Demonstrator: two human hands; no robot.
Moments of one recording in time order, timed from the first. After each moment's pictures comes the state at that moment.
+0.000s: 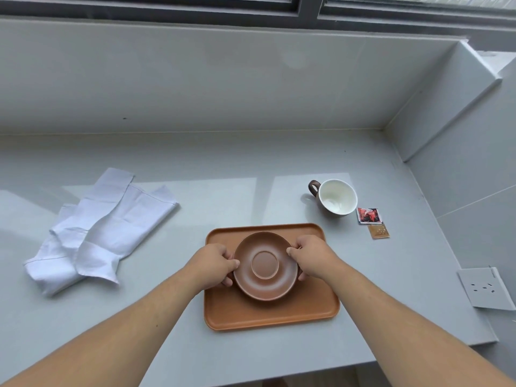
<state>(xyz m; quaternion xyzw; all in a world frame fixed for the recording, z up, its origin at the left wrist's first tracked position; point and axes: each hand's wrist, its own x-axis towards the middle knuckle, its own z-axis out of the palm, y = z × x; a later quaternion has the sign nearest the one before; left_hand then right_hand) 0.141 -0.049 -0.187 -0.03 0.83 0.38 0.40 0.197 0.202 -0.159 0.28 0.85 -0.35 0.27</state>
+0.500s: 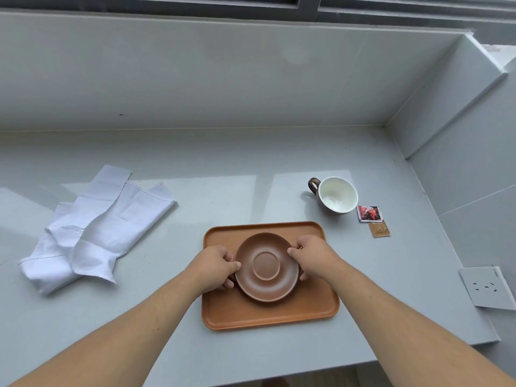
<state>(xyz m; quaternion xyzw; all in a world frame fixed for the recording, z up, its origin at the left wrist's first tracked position) 0.148 -0.042 -0.191 -0.05 0.82 0.40 0.41 0.199 0.208 -0.165 0.27 0.85 -0.35 0.28</state>
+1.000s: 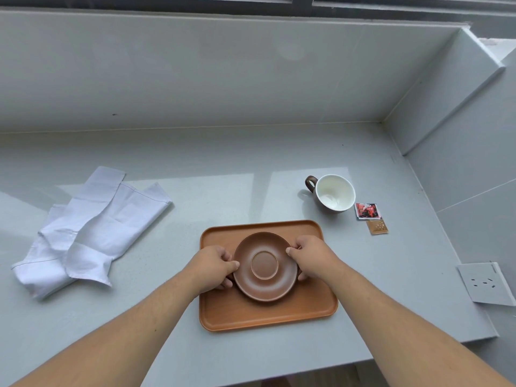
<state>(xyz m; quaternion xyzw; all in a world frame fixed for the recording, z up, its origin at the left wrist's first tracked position) 0.146 -0.040 -0.196 -0.04 0.82 0.40 0.42 0.202 0.211 -0.169 0.28 0.84 -0.36 0.28</state>
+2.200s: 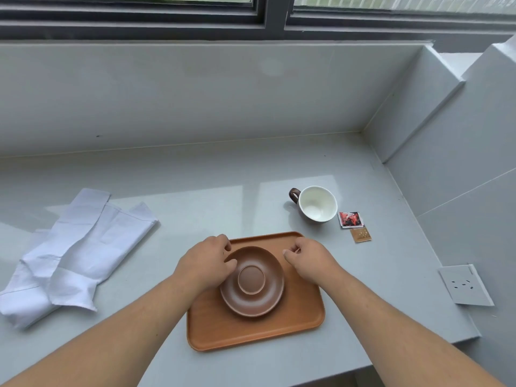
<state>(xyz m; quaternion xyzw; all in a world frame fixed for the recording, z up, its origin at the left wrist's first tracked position) 0.117 -0.006 -0.159 0.16 0.94 0.17 0.27 0.202 0.241 -0.158 0.29 0.87 -0.35 0.19</state>
